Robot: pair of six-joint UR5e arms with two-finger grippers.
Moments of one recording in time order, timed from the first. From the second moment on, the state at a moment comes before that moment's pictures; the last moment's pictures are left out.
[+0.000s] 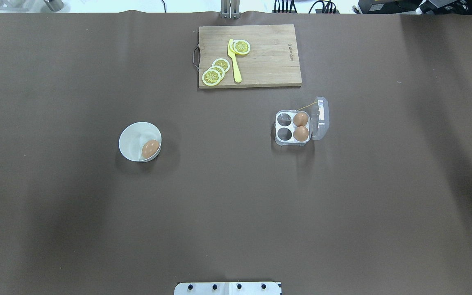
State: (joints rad) left arm -1.52 -1.55 -1.76 -1.59 -2.24 -0.14; right arm 1.46 -1.48 1.66 -1.68 2.40 0.09
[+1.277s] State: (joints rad) left arm -1.24 -1.80 -1.80 -1.62 -2.20 -0.52; right arm 1.46 -1.48 1.66 -1.68 2.44 0.09
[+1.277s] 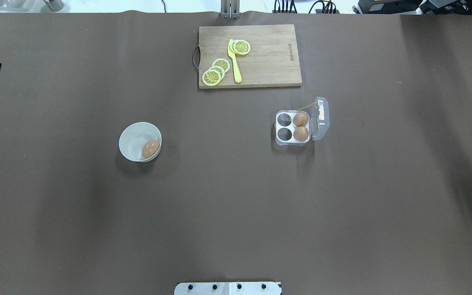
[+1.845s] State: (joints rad) left arm -0.95 -1.85 -1.91 -1.63 -2.13 -0.87; right arm 1.46 -1.48 1.66 -1.68 2.45 0.08
